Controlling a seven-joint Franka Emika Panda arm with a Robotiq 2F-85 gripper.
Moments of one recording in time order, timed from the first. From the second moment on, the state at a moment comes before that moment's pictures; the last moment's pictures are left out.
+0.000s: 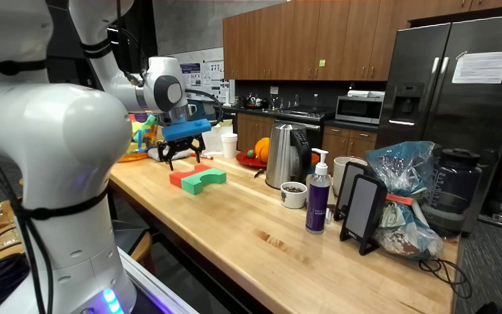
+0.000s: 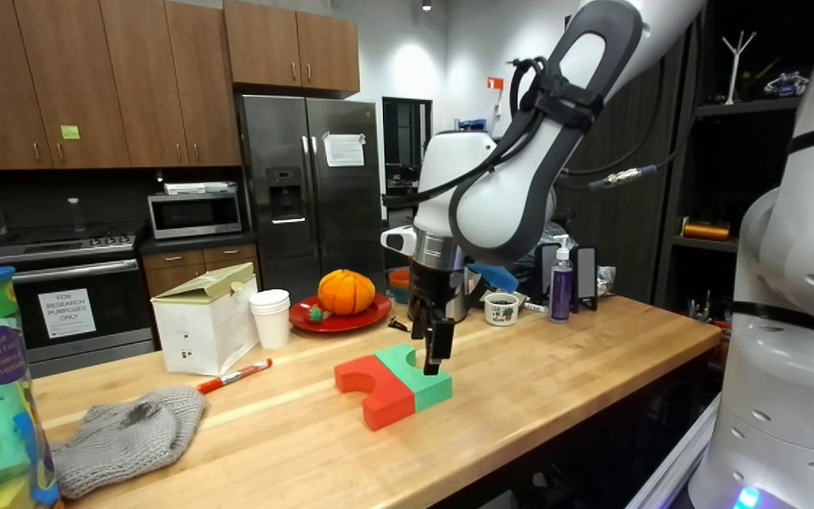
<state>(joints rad) 0.31 -0.16 0.16 -2.77 0.03 2.83 -0.68</state>
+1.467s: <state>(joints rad) 0.26 -0.03 0.18 -2.77 -0.35 2.95 -0.63</state>
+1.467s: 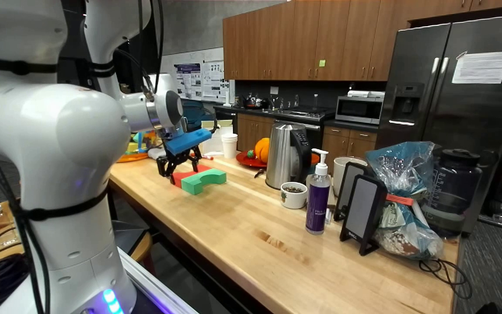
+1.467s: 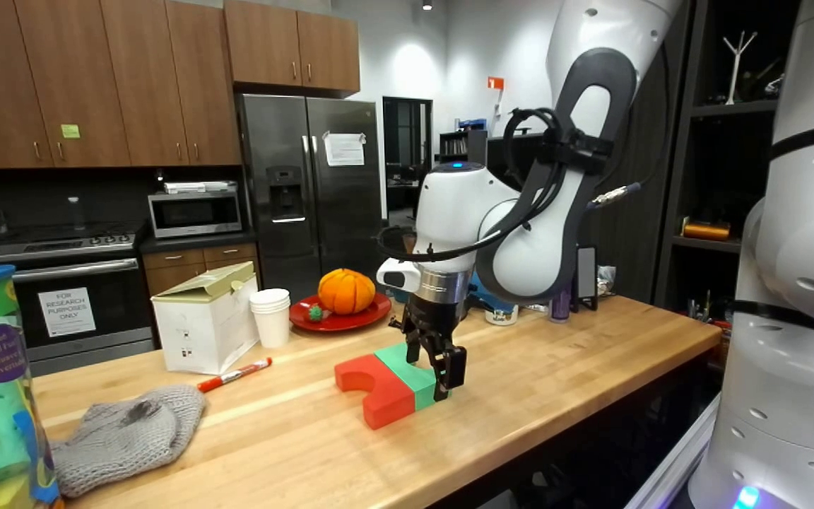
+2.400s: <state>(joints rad) 0.19 0.02 0.09 -2.77 -0.99 3.09 -0.14</state>
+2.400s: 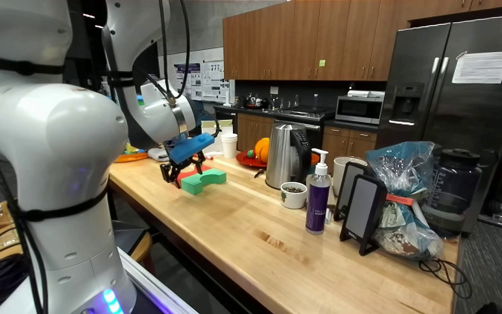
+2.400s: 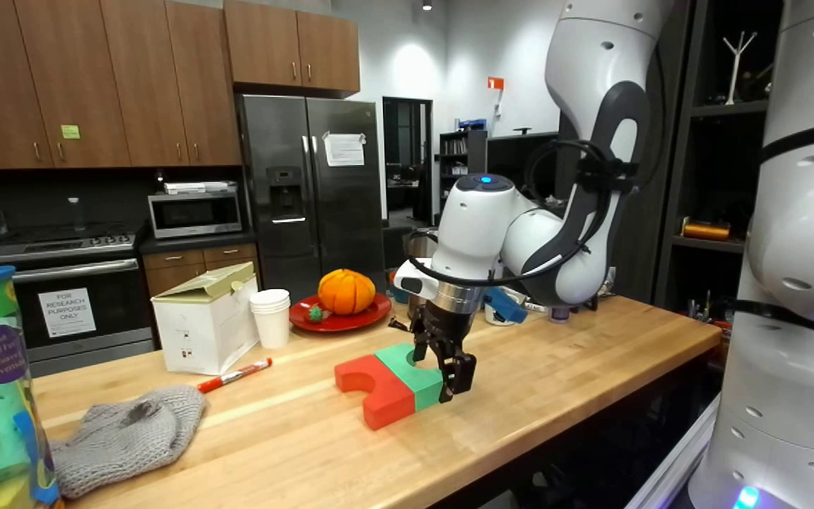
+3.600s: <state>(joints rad) 0.18 -0.05 0.05 -2.73 -1.67 3.08 0.58</state>
